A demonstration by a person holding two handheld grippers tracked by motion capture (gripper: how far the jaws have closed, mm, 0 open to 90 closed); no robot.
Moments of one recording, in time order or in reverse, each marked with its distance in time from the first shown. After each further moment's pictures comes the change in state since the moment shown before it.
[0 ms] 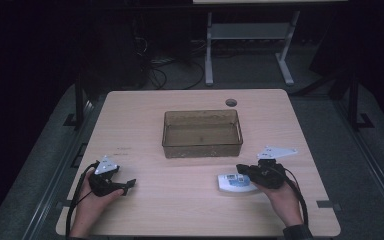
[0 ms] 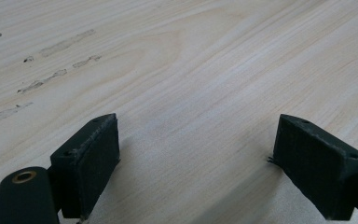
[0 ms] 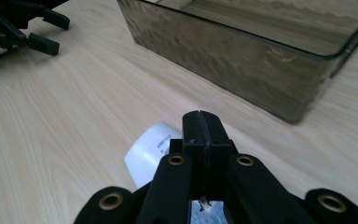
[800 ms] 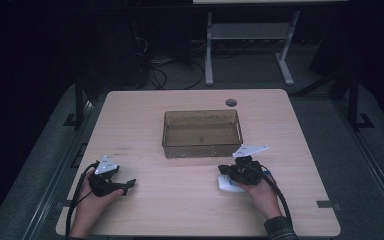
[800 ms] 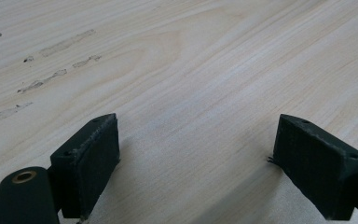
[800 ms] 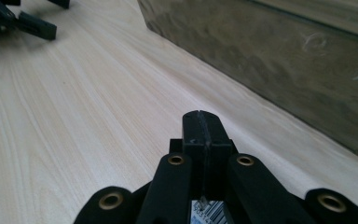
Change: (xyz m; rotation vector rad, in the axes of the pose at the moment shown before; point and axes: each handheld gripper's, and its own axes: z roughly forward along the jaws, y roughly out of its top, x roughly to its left) left arm 0.000 0.000 0.000 0.000 0.000 -0.001; right arm 0.015 0.010 0.054 0.088 0.030 -0.036
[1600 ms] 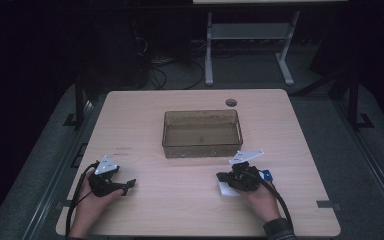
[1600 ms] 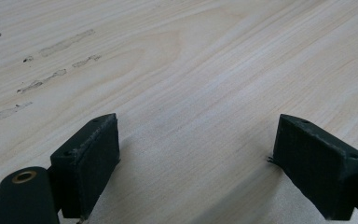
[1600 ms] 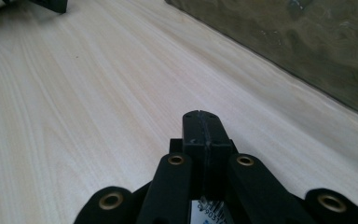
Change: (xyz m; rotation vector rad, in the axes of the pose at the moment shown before) left arm 0.000 0.000 0.000 0.000 -0.001 0.002; right arm 0.013 -0.009 0.001 0.056 0.031 -0.020
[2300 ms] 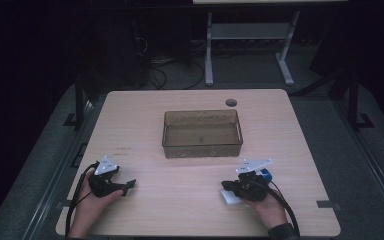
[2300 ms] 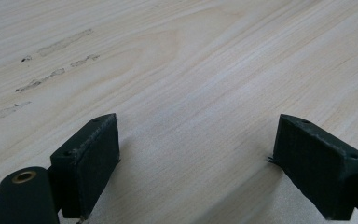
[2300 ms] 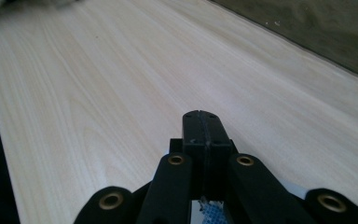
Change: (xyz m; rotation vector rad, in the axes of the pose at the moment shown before) left arm -0.001 -0.001 -0.001 0.001 -0.004 0.002; right arm 0.011 -0.019 -0.019 0.009 0.009 0.001
